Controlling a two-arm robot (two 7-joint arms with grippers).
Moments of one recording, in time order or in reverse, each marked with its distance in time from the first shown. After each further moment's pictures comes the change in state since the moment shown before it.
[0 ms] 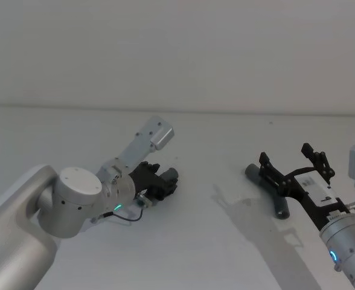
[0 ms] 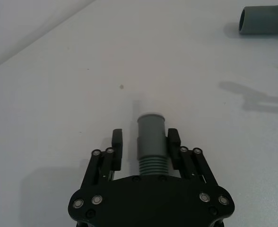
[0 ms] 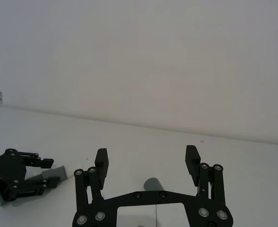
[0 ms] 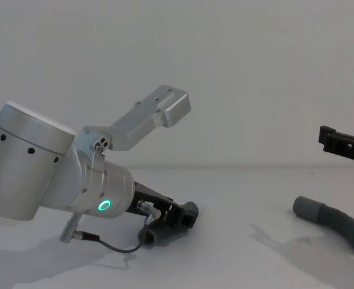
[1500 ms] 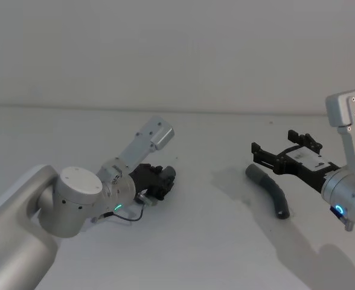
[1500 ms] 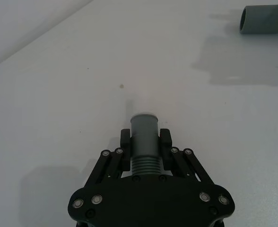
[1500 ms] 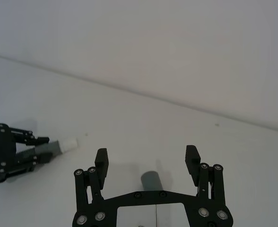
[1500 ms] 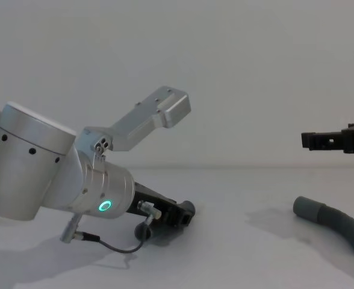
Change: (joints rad) left arm -0.002 -0.004 -0.001 0.007 0.001 0.002 -0.001; right arm 0.251 0.067 -0.022 0.087 0.048 0.390 0.155
